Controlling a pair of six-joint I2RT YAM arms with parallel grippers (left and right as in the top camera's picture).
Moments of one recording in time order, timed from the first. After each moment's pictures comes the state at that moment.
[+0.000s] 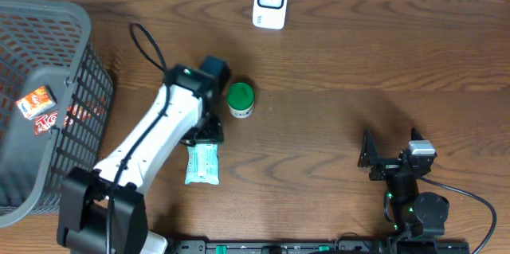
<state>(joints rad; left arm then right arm) -0.41 1.64 1.23 -1.29 -0.22 -0.52 -0.01 0.01 0.01 -0.07 -0.07 0.10</state>
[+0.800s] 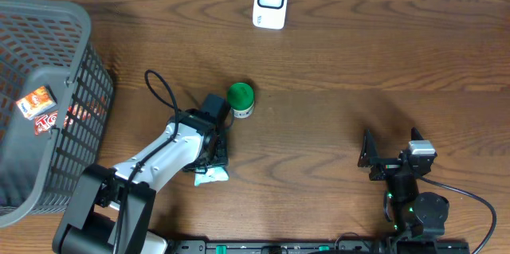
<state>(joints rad) -0.43 1.60 0.79 -0.74 0.00 -0.59 -0.01 0.01 0.01 -0.07 -0.07 0.10</state>
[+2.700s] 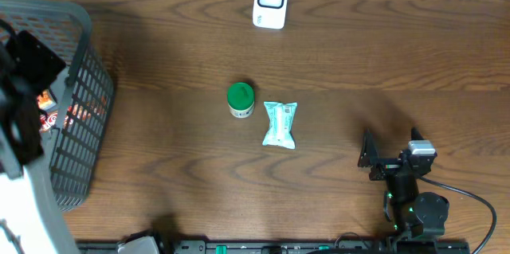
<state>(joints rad) 0.34 1.29 1.83 -1.25 -0.32 -0.43 -0.01 0.01 0.01 -0.07 -0.07 0.10</state>
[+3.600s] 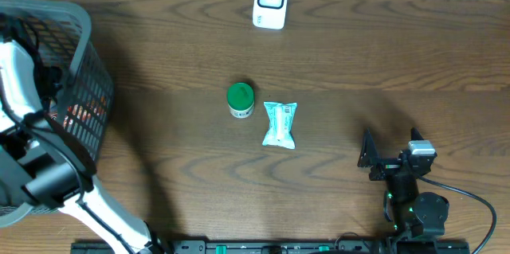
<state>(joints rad) 0.54 2.08 1.81 -1.24 -0.32 -1.05 -0.01 0.01 0.01 -0.07 -0.07 0.10</state>
